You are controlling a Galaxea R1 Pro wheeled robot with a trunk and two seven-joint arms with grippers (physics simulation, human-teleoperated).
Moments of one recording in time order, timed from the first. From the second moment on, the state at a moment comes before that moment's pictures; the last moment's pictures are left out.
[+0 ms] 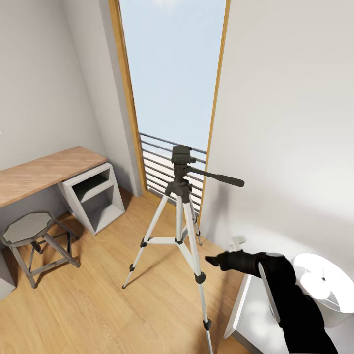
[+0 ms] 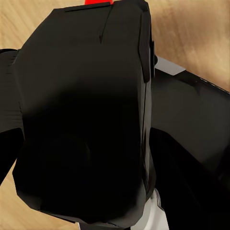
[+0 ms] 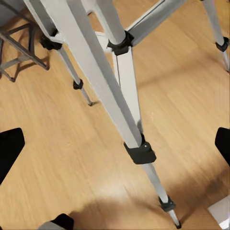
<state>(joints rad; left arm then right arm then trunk) -0.23 0.03 -0.48 0.00 0.93 -0.02 -0.01 -0.40 -0.01 -0.05 -1.51 0.19 0.93 0.69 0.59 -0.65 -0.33</state>
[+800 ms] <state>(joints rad) -0.23 0.03 -0.48 0.00 0.93 -0.02 -0.01 -0.40 0.05 -0.02 -1.49 0.19 0.82 0.75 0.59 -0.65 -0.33</state>
